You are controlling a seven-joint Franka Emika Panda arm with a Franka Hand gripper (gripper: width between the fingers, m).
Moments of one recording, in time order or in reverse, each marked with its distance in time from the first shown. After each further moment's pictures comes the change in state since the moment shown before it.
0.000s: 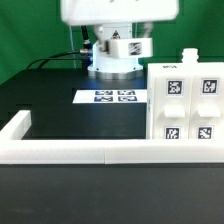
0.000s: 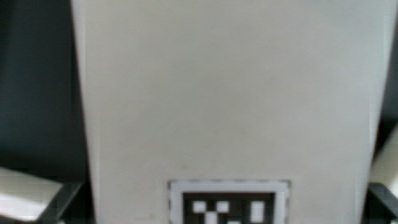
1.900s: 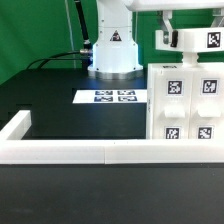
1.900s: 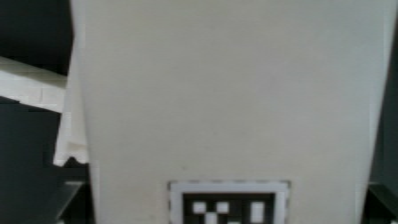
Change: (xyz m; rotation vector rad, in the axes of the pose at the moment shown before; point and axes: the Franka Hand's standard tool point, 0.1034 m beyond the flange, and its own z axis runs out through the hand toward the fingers) arm 0.093 -0.041 -0.004 0.001 -0.004 -0.029
